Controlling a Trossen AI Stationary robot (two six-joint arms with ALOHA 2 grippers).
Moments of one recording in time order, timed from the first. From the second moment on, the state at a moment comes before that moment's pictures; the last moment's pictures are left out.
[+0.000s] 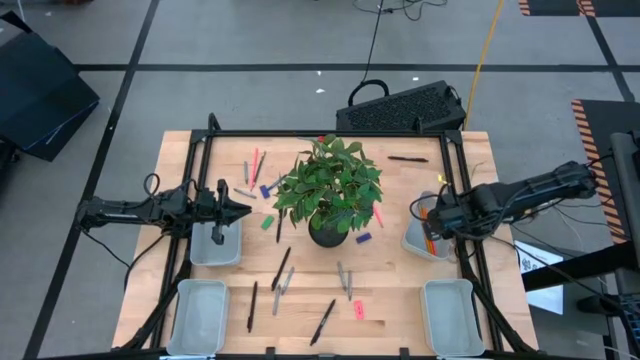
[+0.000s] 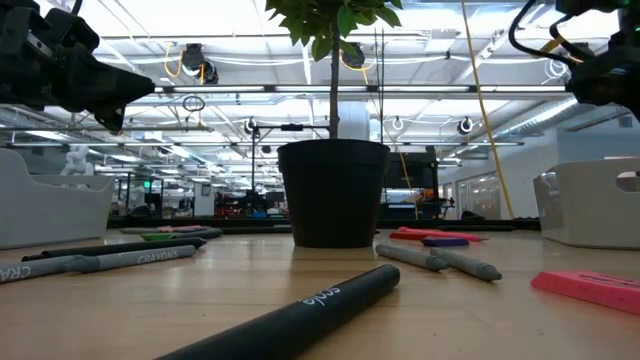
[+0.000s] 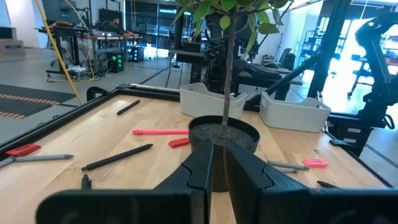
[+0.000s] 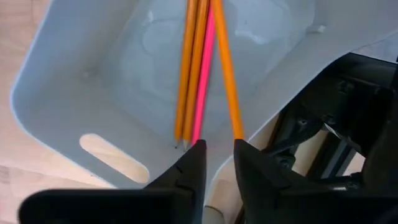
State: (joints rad) left arm -0.04 0.03 0.01 0.03 -0.08 -0.11; right arm 0.25 0.86 0.68 -1.35 -0.07 1.60
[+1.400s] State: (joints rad) left arm -0.04 0.03 0.01 0.03 -0.08 -0.11; right arm 0.25 1.27 0.72 -1.33 -0.02 1.36
